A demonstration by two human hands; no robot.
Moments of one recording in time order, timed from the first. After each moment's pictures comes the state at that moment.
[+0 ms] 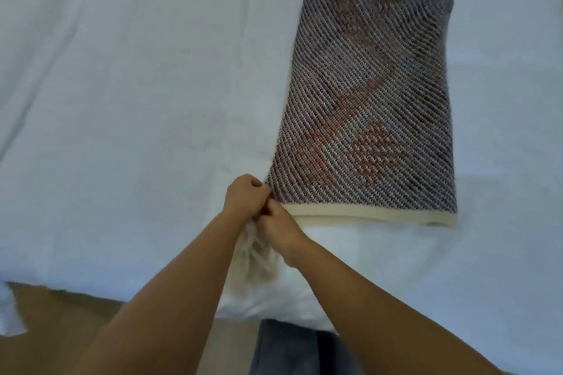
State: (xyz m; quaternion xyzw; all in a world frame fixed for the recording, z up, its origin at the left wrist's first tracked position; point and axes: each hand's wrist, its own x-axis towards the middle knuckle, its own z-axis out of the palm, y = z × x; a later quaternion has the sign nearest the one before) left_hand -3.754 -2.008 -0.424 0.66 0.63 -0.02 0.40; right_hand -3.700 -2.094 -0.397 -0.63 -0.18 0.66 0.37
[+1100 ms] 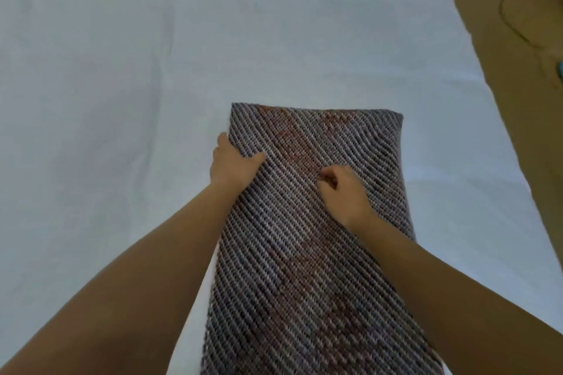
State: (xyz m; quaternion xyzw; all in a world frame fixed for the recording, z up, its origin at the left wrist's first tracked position) left_hand -3.486 -1.742 -0.439 0.66 0.58 0.08 0.47; right_hand -3.355 -1.899 -0.419 -0.87 -0.33 0.29 0.22
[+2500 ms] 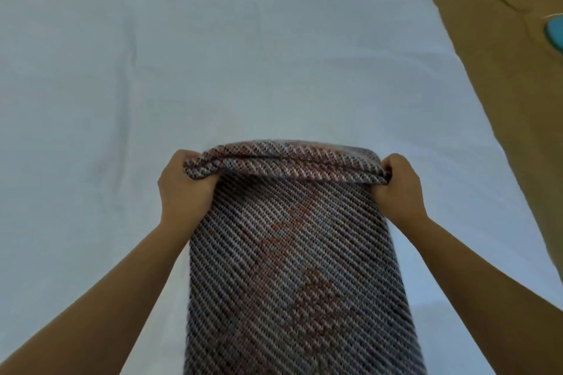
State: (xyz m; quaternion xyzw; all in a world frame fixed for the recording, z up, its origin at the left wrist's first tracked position) left_hand -3.518 -1.793 -0.394 0.69 0.55 0.25 0.40; right_hand -3.275 -2.003 -0.414 -0.90 -0.30 0.11 0.30
